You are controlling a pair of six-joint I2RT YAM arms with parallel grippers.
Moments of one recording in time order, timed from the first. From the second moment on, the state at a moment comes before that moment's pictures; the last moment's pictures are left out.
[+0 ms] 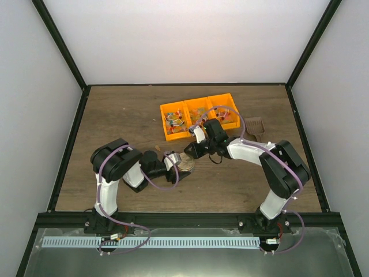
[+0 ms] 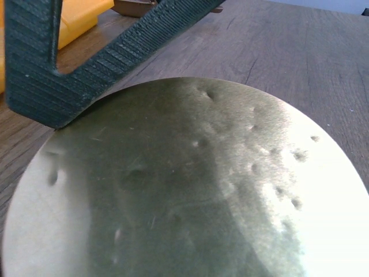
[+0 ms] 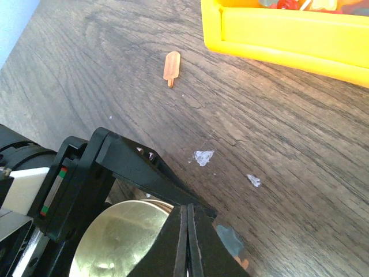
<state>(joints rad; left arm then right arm) -0.64 2.01 0.38 1.29 0.56 0.10 0.60 1.69 0.91 -0.06 -0.53 0.20</state>
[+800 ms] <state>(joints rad) -0.66 2.01 0.38 1.29 0.60 0.11 0.57 1.41 0.51 0.23 -0.55 0.38</state>
